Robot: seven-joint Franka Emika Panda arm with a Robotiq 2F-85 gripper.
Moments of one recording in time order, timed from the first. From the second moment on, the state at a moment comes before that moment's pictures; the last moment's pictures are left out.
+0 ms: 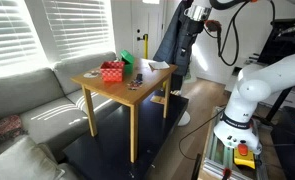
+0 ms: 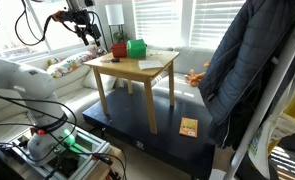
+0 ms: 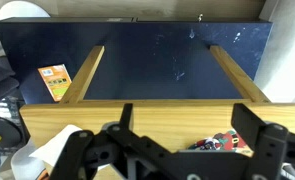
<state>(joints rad) -0.05 -0.93 -0.04 -2.56 -0.05 1.82 -0.03</state>
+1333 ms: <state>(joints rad) -0.09 -0.47 -0.04 -2.32 0.00 1.80 0.24</state>
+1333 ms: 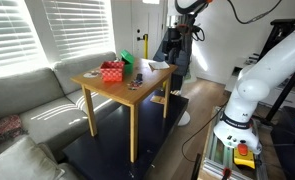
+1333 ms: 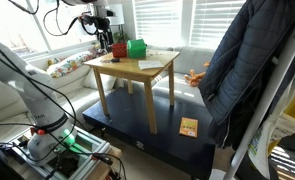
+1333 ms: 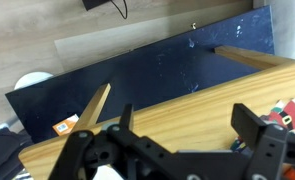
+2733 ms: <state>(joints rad) -0.11 0.14 -0.11 -1.83 0.38 1.52 0.49</state>
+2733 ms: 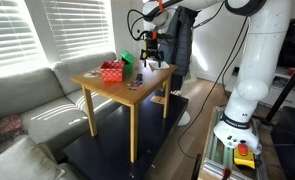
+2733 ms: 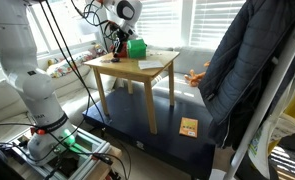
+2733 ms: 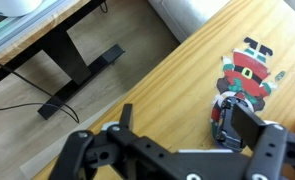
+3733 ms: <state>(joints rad) -0.17 0.41 -0.12 -1.67 0.71 1.51 0.57</state>
